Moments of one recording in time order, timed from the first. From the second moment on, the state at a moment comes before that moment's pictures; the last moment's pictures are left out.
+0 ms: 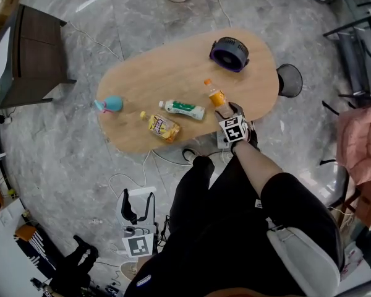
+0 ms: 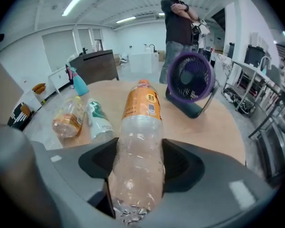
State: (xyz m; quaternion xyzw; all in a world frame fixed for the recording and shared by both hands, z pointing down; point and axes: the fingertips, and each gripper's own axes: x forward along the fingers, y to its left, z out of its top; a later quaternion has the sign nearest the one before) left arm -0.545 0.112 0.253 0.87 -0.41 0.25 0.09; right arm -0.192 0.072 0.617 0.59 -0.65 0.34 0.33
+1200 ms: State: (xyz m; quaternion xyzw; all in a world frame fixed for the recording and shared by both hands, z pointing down) left arm -0.298 0.058 0.225 0.94 -0.26 0.23 -0.01; right arm 0.146 0.217 0.404 0.80 -0.50 0.30 0.14
